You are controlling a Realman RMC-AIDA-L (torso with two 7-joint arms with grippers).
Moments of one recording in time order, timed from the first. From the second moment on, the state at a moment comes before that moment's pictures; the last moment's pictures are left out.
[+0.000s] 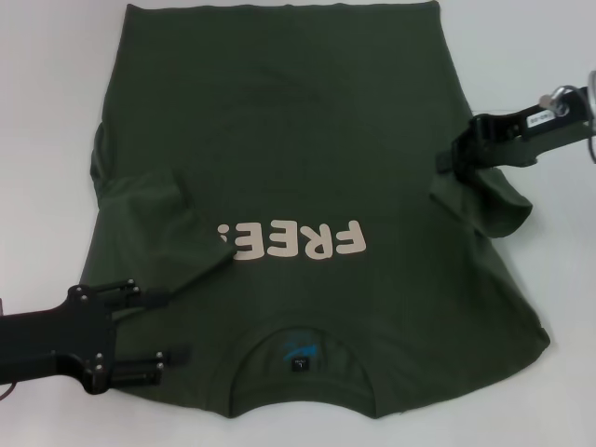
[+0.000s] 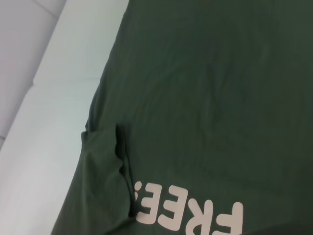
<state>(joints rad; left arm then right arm) -0.39 -2.13 0.53 0.88 2.14 1.80 -1.29 0.91 1.93 -0.67 -0.72 -2.47 -1.49 2.62</state>
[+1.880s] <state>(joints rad) -0.39 -2.14 0.53 0.88 2.14 1.79 -1.31 0.90 1.92 -0.81 -0.70 -2.80 -1.36 2.81</state>
